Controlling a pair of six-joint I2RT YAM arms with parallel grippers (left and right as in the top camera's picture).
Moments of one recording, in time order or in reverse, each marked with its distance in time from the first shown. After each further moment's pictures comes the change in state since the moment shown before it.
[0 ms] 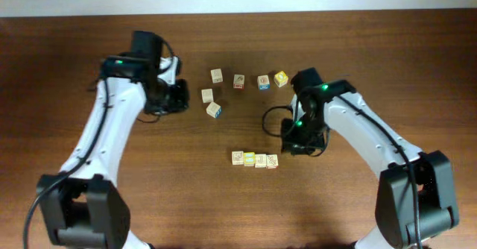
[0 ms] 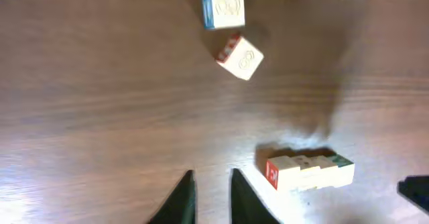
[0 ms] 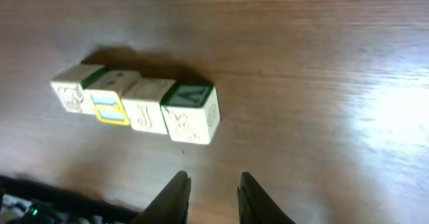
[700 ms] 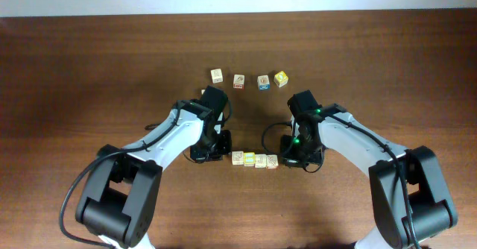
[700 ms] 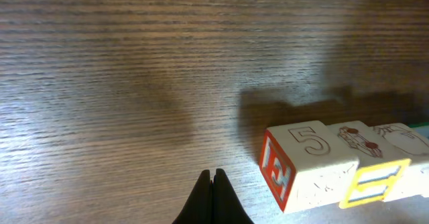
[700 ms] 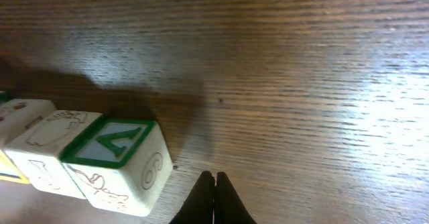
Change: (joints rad) left arm -0.314 0.092 -0.377 0.265 -0.023 -0.267; right arm 0.019 0.001 -0.240 0.278 0.048 0.038
